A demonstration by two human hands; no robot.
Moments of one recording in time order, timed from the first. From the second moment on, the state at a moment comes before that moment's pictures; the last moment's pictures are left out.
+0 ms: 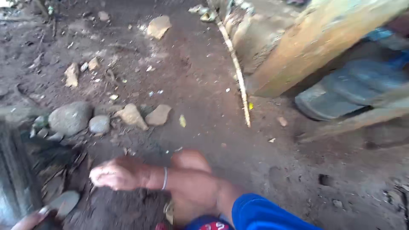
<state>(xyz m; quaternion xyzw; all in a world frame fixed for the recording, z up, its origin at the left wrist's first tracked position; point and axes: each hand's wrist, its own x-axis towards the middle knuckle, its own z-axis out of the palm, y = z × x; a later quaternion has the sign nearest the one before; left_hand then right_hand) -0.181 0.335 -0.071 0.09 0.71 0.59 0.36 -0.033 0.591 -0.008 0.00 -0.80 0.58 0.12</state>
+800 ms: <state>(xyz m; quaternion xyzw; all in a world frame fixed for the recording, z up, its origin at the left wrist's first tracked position) -0.292 0.421 0.098 0.15 0.93 -0.32 0.10 -0.061 0.565 -0.046 0.22 -0.88 0.38 -0.17</state>
